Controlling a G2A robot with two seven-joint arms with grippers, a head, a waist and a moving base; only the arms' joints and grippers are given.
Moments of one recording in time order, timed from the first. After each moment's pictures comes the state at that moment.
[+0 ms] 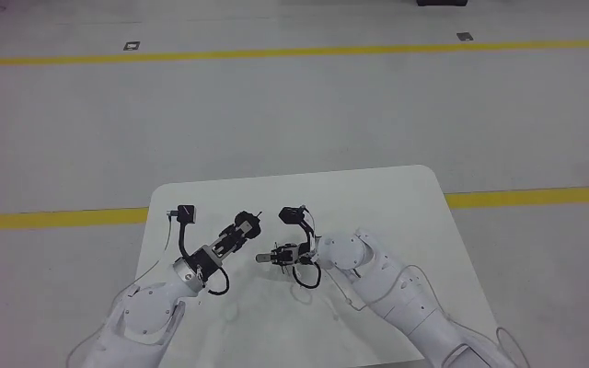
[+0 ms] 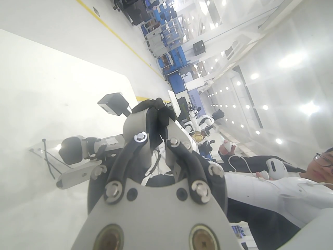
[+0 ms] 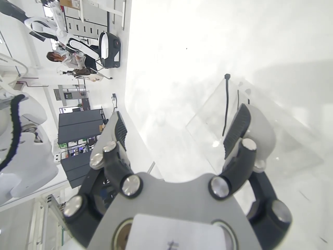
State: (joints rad) left arm 1.62 -1.16 -1.33 -1.83 -0.01 -0.32 -0.46; right arm -1.08 -1.33 0.85 -1.24 -0.32 -0.08 0.84
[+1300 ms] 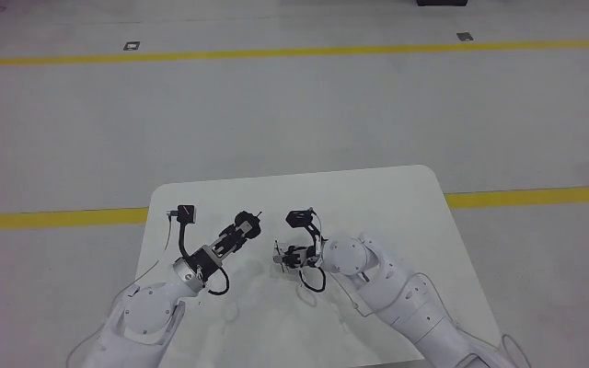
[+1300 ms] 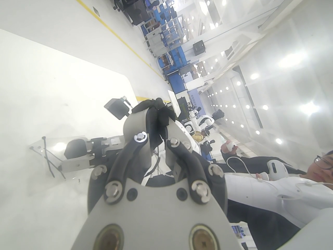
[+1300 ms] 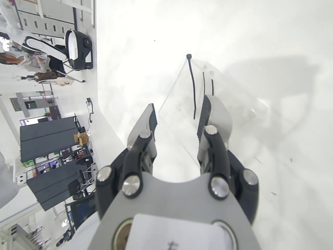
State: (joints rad) left arm 1.62 -1.16 -1.33 -1.83 -0.01 -0.32 -0.46; right arm -1.14 -1.29 0.88 -1.35 -0.50 0.03 0.87
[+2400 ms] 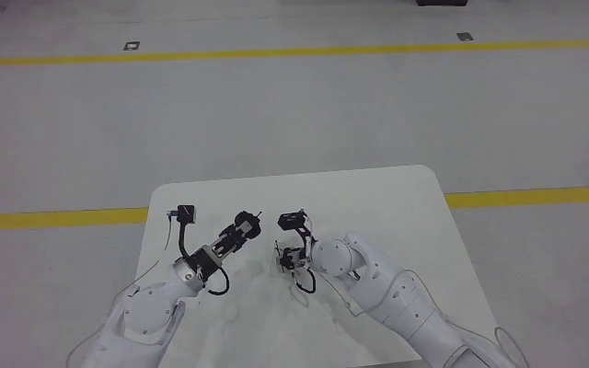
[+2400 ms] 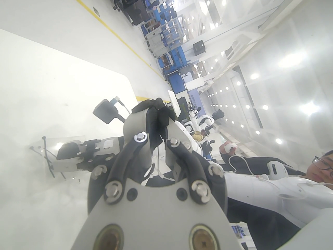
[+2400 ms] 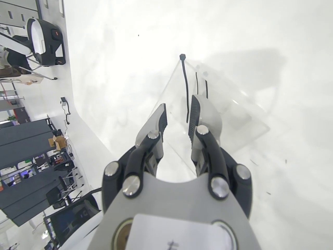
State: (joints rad) left arm 1.62 -1.16 -1.33 -1.83 -0.01 -0.32 -0.46; right arm -1.08 -1.32 0.79 -1.30 -0.58 0.12 0.86
